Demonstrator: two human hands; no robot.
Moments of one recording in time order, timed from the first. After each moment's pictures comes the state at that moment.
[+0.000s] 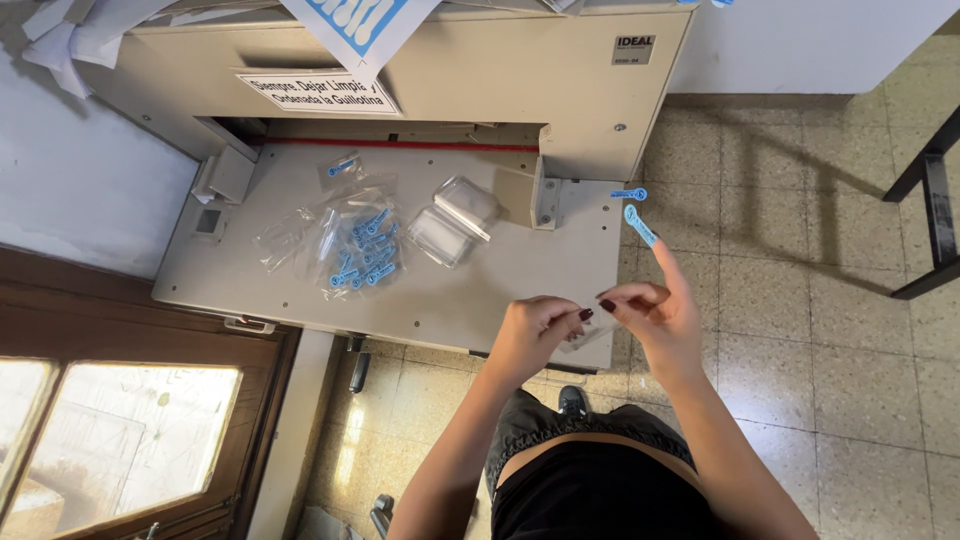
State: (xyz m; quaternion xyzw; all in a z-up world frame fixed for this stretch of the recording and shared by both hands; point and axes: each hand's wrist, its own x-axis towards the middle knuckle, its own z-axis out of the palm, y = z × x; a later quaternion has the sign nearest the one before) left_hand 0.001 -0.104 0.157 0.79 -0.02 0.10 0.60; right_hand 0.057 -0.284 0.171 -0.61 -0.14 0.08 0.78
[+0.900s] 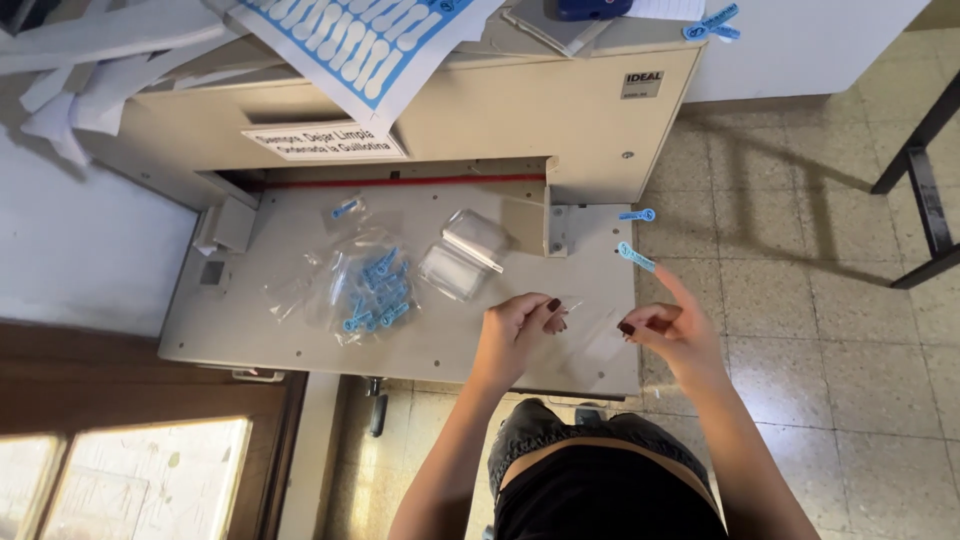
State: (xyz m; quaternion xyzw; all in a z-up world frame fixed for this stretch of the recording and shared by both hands) left_hand 0.025 -0.035 0.179 0.78 0.01 0.09 0.62; right_hand 0.078 -0.274 0.139 -0.64 -0.12 0.11 0.75
